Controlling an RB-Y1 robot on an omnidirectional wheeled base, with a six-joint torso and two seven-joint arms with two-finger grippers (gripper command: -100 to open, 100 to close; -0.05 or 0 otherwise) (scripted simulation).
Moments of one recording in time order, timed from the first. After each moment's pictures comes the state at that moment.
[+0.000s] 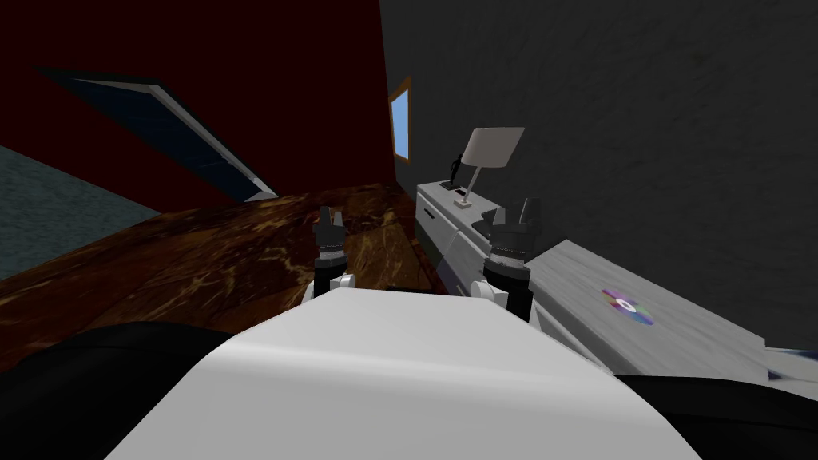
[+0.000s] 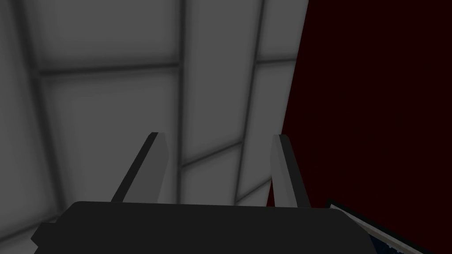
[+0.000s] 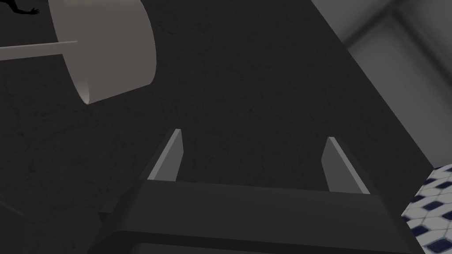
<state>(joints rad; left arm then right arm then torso) 0.52 -0.01 0.06 -2.21 -0.10 -0.56 0.08 0.53 0.00 0.00 -2.39 0.02 -0.45 0.01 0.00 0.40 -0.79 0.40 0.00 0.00</state>
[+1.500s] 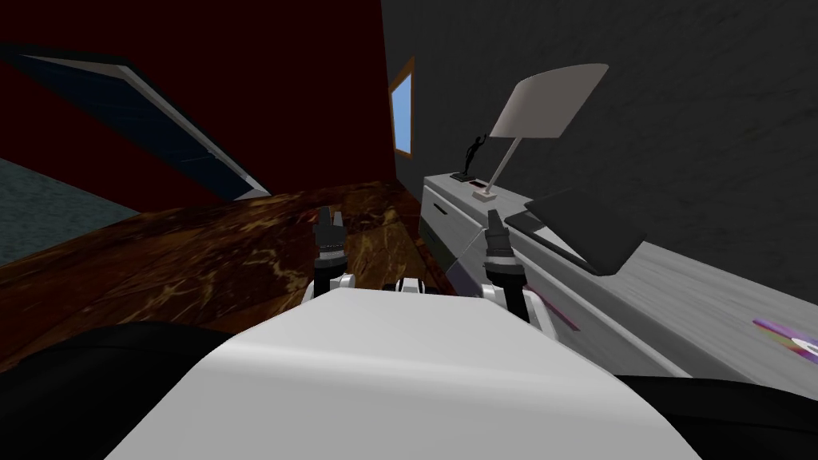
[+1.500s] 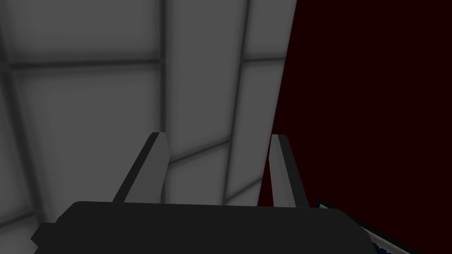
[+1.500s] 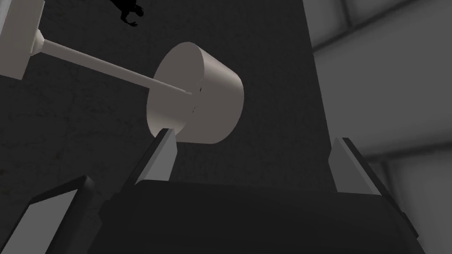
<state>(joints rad) 0.52 -0.01 0.06 -2.21 -0.10 -0.56 0.08 0.51 -0.15 -0.09 -2.28 0.27 -0.33 0.12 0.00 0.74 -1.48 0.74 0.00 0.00</state>
